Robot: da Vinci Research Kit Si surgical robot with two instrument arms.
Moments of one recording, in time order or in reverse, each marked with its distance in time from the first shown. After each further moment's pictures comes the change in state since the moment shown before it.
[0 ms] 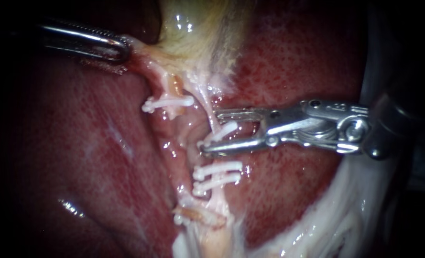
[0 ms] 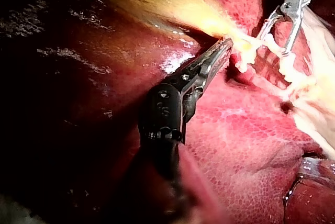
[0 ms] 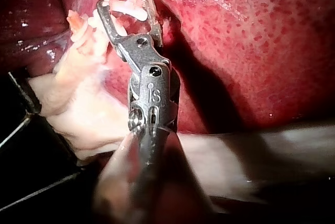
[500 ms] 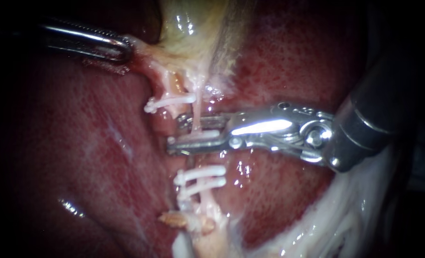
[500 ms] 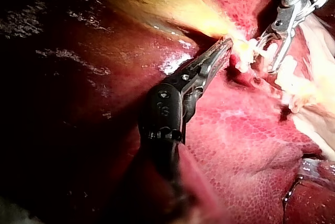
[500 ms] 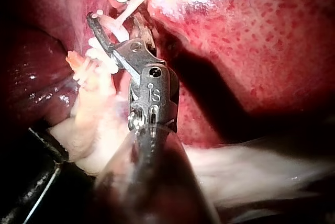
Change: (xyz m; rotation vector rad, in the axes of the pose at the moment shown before) right arm 0.000 0.001 0.006 -0.071 0.019 0.154; left arm 0.000 0.000 0.000 0.003 0.000 0.000
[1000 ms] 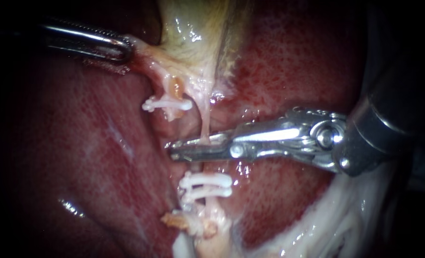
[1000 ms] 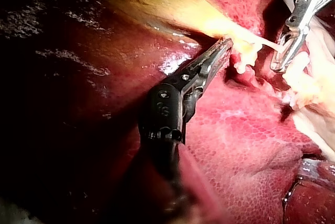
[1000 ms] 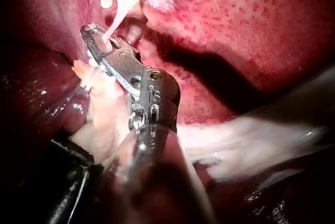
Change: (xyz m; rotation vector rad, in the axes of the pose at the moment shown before) right arm 0.003 -0.004 -0.002 0.013 0.000 0.139; left arm 0.000 0.000 0.000 0.000 0.000 0.000
